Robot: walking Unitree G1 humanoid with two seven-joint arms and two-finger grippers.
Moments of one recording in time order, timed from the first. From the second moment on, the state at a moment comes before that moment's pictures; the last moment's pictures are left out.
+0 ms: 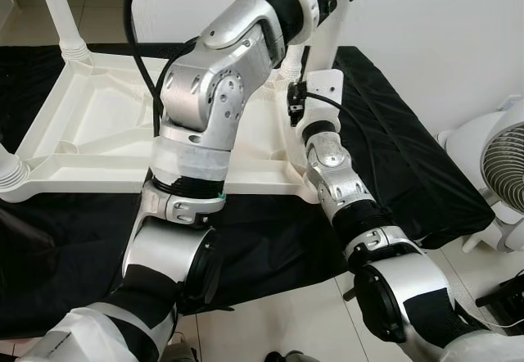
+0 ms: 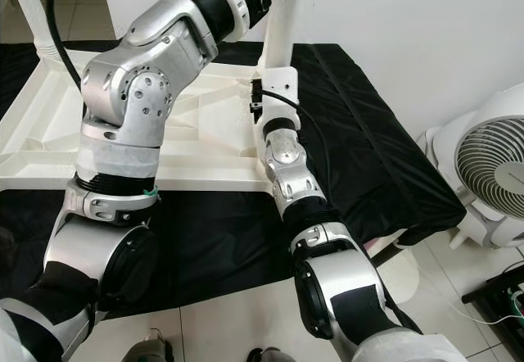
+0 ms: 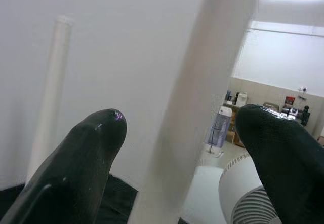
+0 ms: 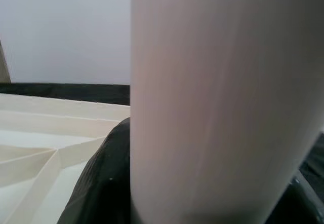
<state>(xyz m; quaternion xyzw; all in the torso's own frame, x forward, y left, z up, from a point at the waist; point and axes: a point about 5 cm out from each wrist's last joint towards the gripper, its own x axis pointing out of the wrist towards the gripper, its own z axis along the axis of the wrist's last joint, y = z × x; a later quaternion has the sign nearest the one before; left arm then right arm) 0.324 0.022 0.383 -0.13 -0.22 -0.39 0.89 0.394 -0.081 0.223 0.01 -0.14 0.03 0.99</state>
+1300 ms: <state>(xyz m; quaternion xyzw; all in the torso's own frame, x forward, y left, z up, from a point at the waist) 0.353 0.156 0.222 -0.07 -0.09 -0.01 0.99 0.366 -0.144 0.196 0.04 -0.13 0.05 0.99</state>
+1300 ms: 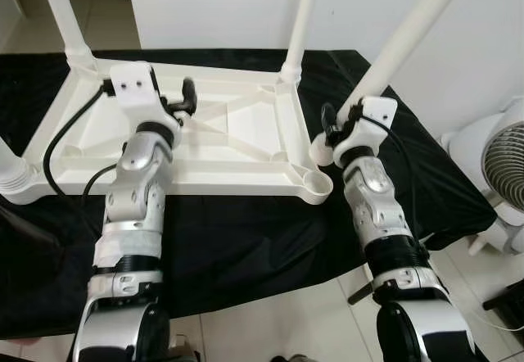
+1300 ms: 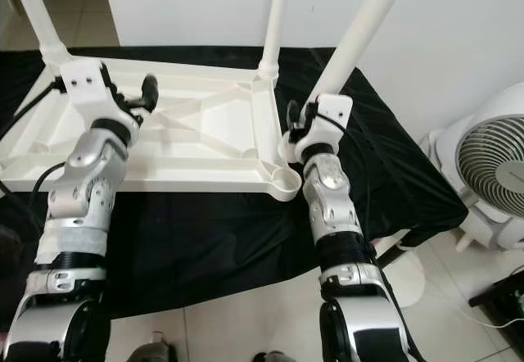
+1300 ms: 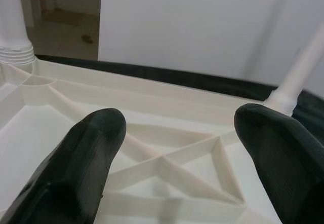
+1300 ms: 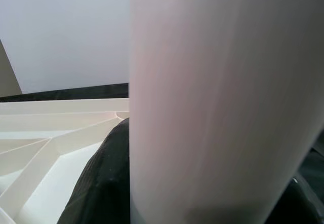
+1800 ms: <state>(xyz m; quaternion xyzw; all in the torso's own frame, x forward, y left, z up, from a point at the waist) 0.313 0.106 0.182 0.04 -0.10 -0.24 0.96 0.357 -0.128 0.208 0.01 -0.16 0.13 0.98</state>
